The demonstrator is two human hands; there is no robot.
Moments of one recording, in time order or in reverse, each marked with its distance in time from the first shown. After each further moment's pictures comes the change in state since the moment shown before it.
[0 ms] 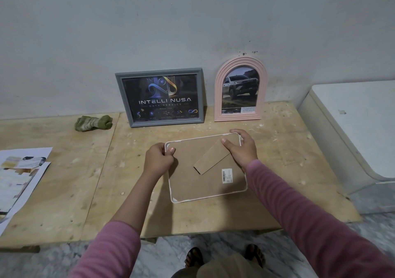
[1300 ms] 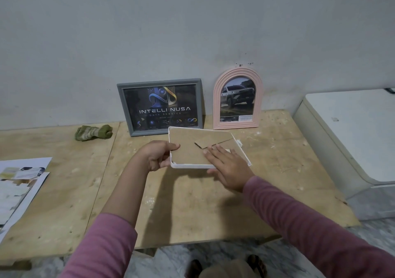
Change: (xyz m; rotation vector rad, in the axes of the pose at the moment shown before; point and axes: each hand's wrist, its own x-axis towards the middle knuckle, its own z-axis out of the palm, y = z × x) left_hand 0.018 0.049 -0.039 -0.568 -0.490 -0.436; right_hand -0.034 -0.005 0.005 -1.004 -0.181 -1.114
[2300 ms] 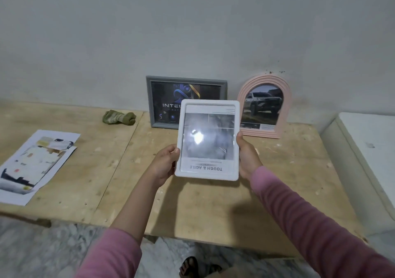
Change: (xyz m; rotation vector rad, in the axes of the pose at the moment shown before) left_hand -0.021 -0.053 -0.004 -0.137 0.103 0.320; right_hand 0.062 0.014 -0.013 1.669 -0.018 1.227
